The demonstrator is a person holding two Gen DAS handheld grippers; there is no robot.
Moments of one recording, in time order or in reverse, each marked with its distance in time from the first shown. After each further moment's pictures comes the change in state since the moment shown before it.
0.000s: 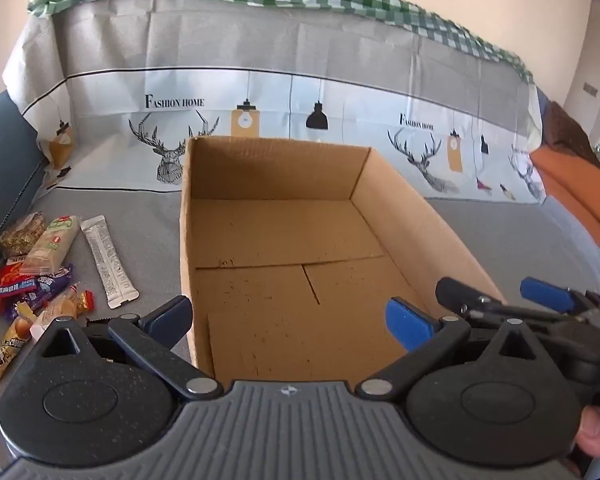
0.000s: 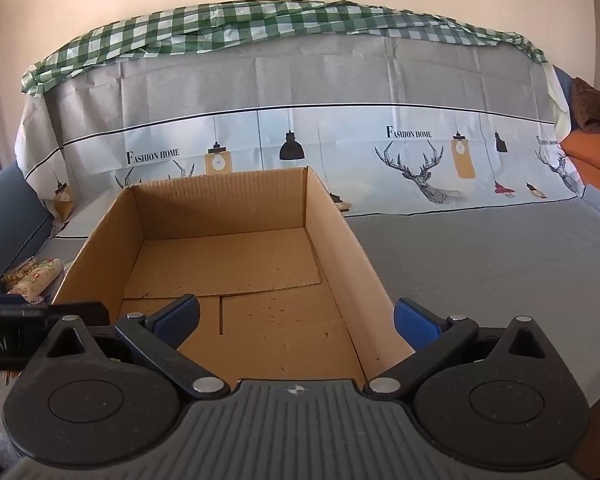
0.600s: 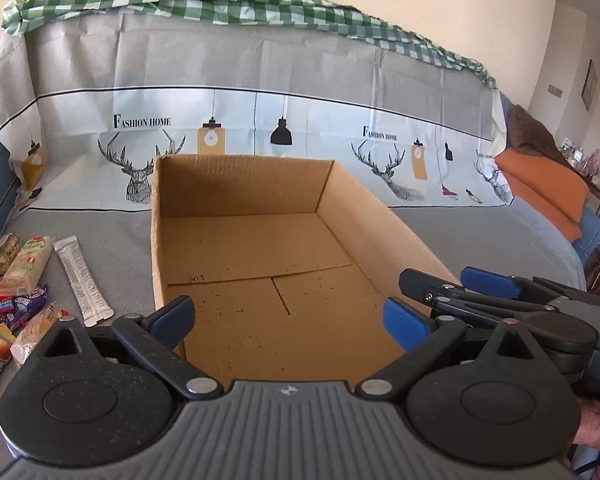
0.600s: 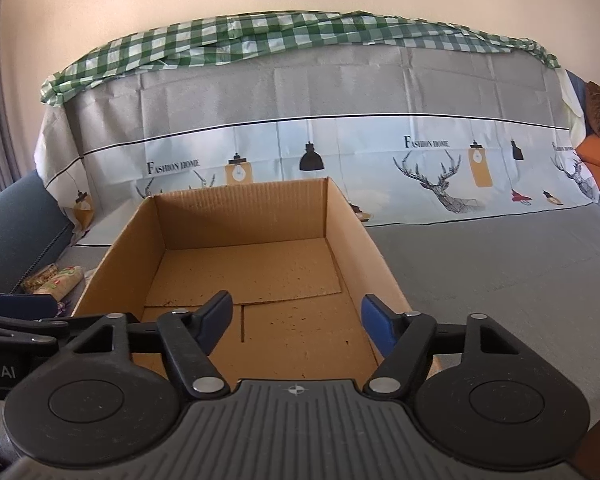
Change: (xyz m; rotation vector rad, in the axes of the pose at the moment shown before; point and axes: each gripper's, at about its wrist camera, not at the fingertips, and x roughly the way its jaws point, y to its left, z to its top) left arm -0.011 -0.003 -0.004 0.038 -0.068 -0.097; right arm -0.004 0.004 -0.002 -0.030 -0.027 0.059
